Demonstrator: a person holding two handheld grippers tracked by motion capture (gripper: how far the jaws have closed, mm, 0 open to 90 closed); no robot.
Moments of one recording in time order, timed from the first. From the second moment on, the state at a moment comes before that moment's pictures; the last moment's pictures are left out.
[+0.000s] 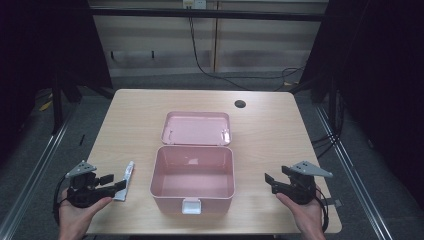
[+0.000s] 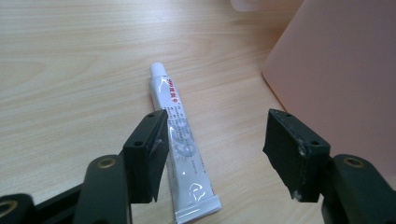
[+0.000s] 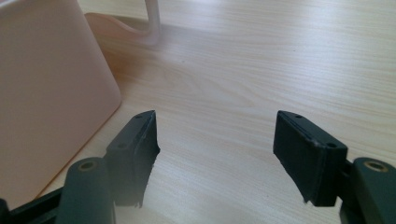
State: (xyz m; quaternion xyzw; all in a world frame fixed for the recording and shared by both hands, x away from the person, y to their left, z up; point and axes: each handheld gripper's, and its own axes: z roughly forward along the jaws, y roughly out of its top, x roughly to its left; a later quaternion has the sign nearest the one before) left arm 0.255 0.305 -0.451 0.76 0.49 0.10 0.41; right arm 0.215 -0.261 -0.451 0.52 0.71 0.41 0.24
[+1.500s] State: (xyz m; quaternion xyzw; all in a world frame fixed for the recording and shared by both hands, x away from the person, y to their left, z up) left arm 0.295 0.285 -0.394 0.83 0.51 0.04 0.22; right arm 0.209 -0.251 -0.442 0.50 0.72 0.44 0.20
